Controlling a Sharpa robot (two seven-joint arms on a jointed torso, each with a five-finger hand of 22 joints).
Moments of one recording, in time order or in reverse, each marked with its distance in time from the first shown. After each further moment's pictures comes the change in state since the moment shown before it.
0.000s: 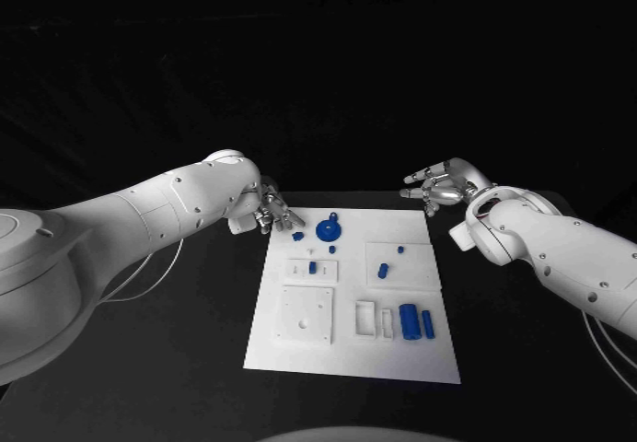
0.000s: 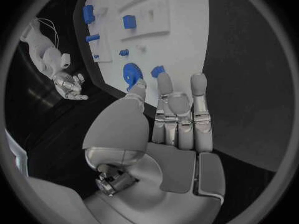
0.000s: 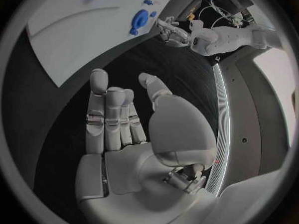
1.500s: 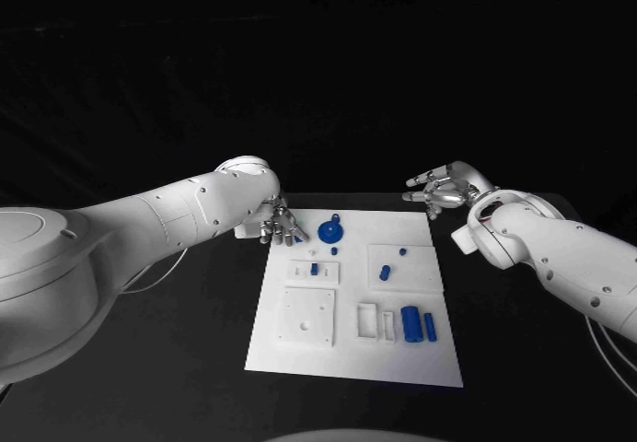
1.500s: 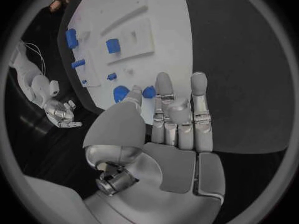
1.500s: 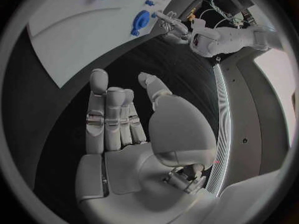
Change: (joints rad) left arm 0.001 0.044 -0.032 0.004 -0.146 0.126 -0.090; left_hand -0.134 0.059 -0.013 0.065 -0.039 0.118 -0.027 0.004 -0.156 0.002 -0.013 0.139 -0.110 0.042 0.004 0.042 0.164 0.000 0.027 0.013 0.004 0.000; right arm 0.000 0.008 0.000 -0.005 -0.007 0.000 -0.005; right_hand 0.000 0.000 0.005 -0.014 0.000 0.000 0.000 0.000 0.000 0.000 0.000 0.000 0.000 0.000 0.000 0.000 0.000 0.000 0.000 0.000 0.000 0.000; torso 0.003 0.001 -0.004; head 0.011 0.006
